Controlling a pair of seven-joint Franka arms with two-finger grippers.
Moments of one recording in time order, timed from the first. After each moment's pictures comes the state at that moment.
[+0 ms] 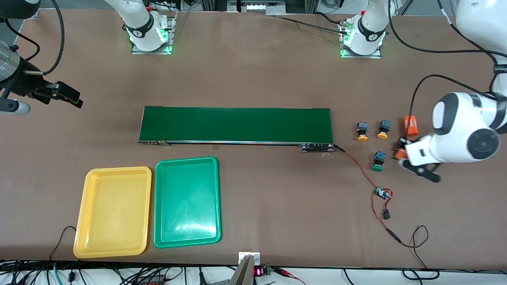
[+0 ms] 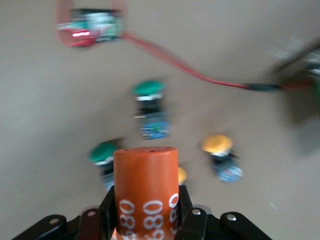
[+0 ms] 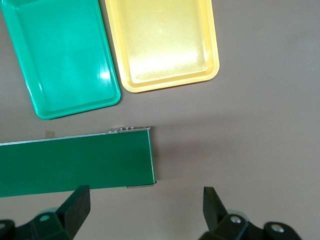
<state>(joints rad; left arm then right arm) 0.20 0.47 -0.27 -1.68 0.16 1.81 0.47 0.04 0.02 0.00 -1.64 0.01 1.64 0.15</state>
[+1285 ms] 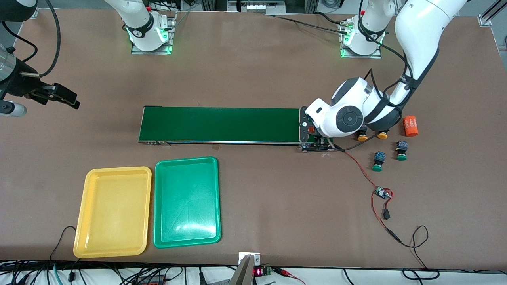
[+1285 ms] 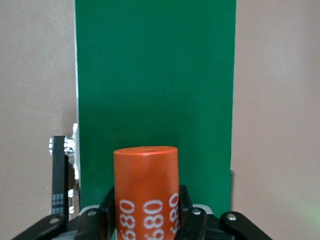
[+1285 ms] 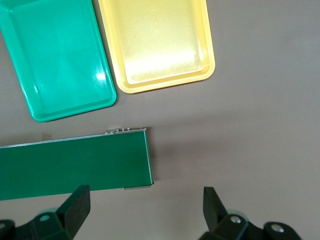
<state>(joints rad) 0.17 0.57 -0.68 -1.86 0.19 2.05 0.97 0.03 0.02 -0.01 -1.64 0.01 1.65 0.15</state>
